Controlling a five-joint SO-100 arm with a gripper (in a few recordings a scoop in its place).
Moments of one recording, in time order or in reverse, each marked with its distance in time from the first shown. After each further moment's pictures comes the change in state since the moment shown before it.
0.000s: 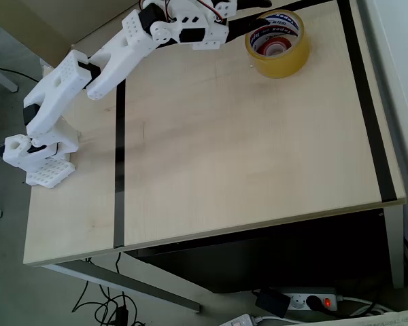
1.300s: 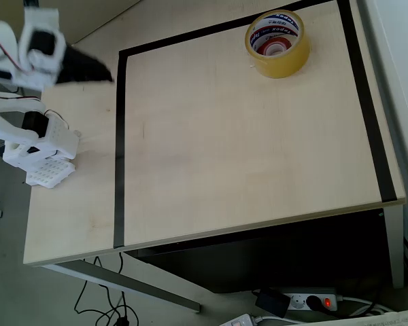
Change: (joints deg) arm 21.0 112.3 99.7 17.7 9.0
